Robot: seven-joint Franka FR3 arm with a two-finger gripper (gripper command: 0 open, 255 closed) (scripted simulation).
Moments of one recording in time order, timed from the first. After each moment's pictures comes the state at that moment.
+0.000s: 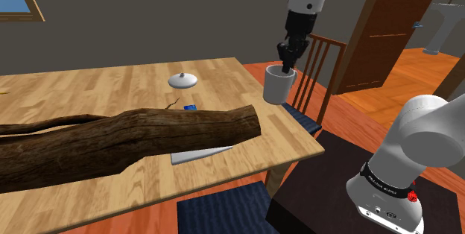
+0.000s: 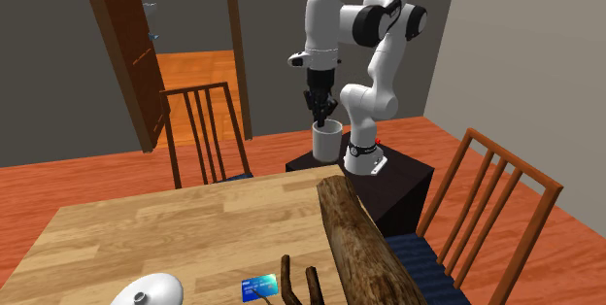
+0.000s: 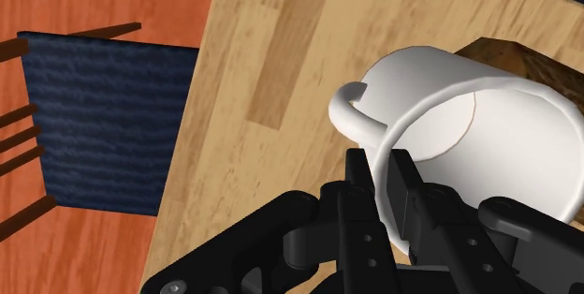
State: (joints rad) arm 0.03 -0.59 0.14 -2.31 0.10 1.76 0.27
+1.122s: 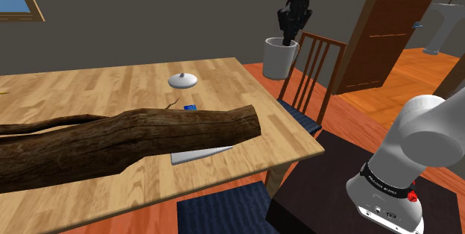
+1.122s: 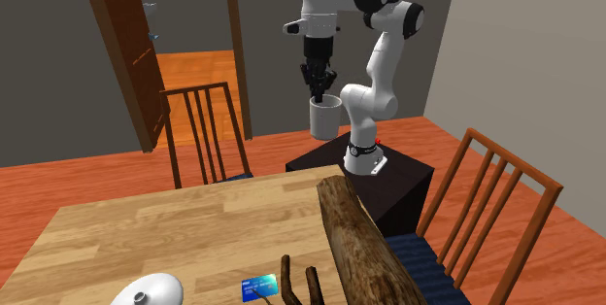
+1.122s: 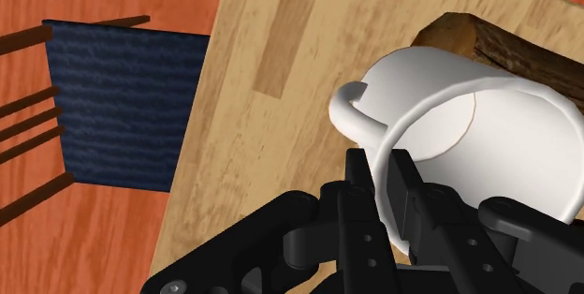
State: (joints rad) arm 0.03 -0.50 0.13 -2.03 0.08 1.57 0.28
